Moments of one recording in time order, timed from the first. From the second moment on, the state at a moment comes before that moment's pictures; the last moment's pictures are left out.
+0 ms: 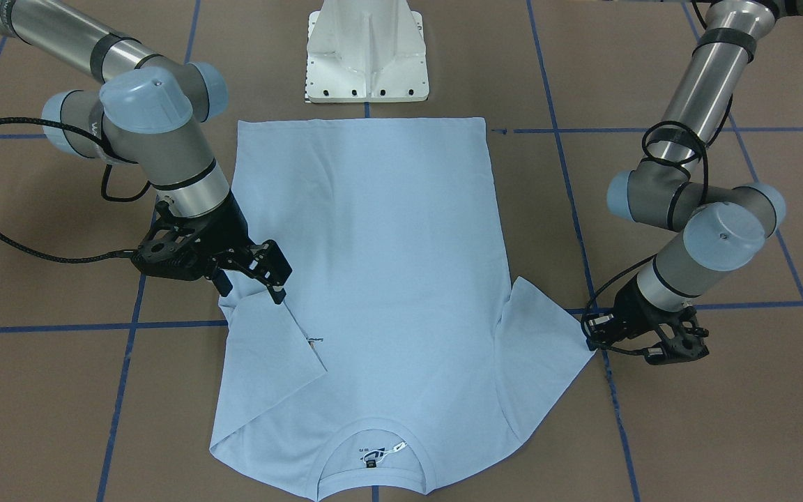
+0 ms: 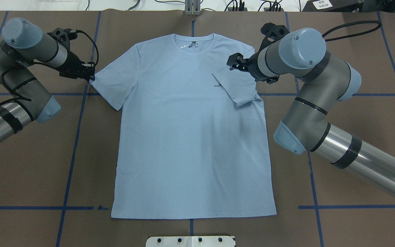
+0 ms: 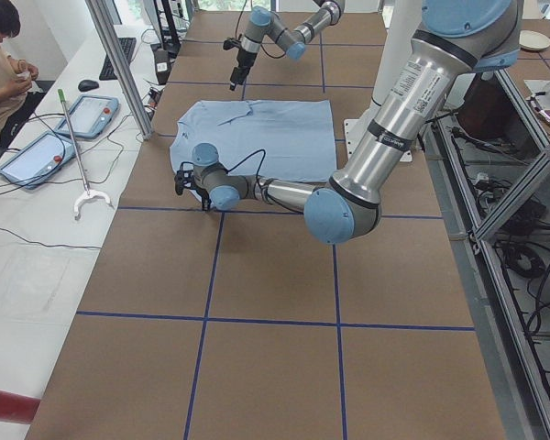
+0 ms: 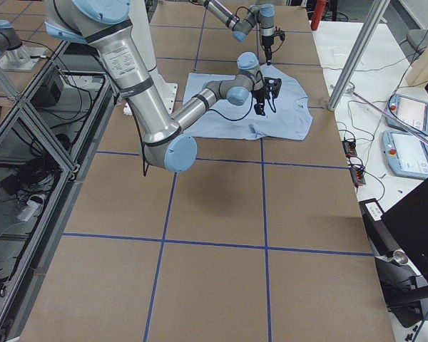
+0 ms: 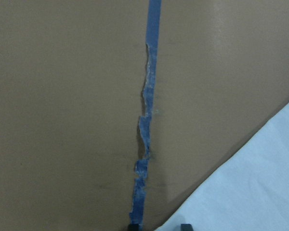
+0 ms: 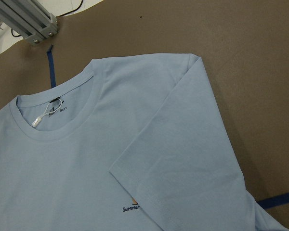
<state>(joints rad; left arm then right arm) -0.93 -2.12 -1.11 -2.32 -2.12 -1.08 0.74 -1.01 1.61 -1.15 1.79 1.47</state>
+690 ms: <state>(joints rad) -0.92 -2.15 -1.19 -2.32 -2.13 -1.20 0.74 -1.05 1.66 -1.15 1.80 1.47</state>
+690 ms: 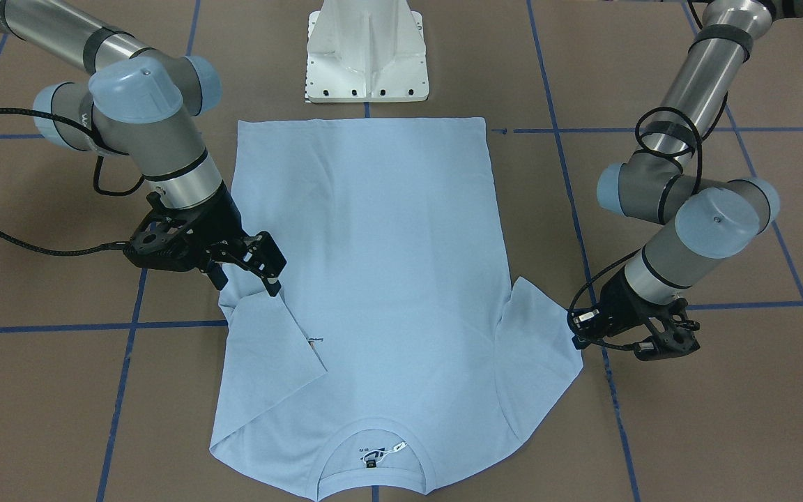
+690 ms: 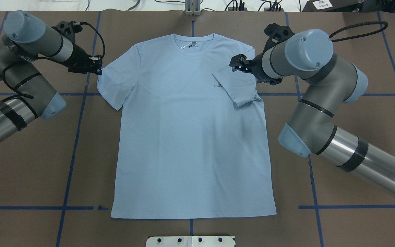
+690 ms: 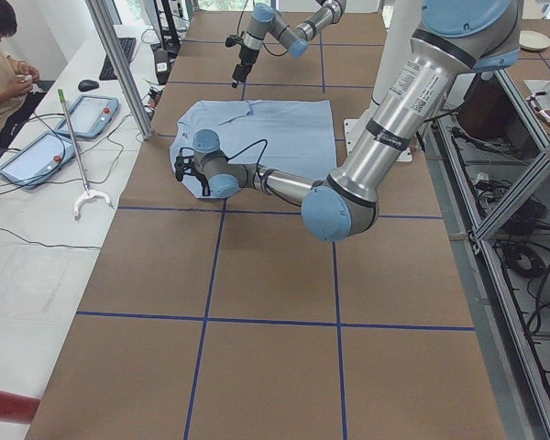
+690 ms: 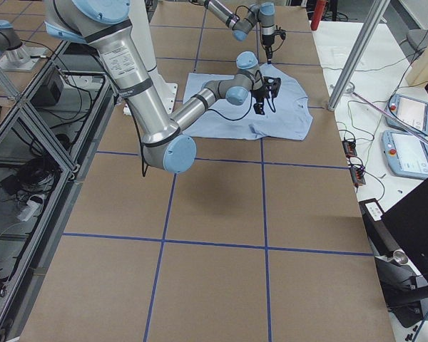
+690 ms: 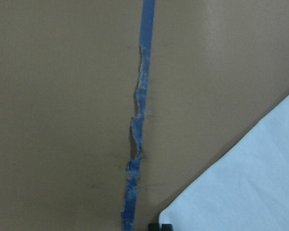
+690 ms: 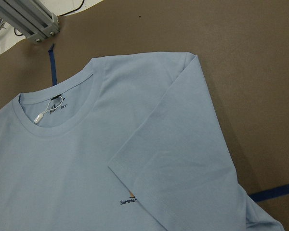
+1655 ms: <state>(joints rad) -0.78 -2.37 -1.08 -2.37 -2.03 -1.52 0.74 -1.07 1.67 -1.14 1.80 1.47</state>
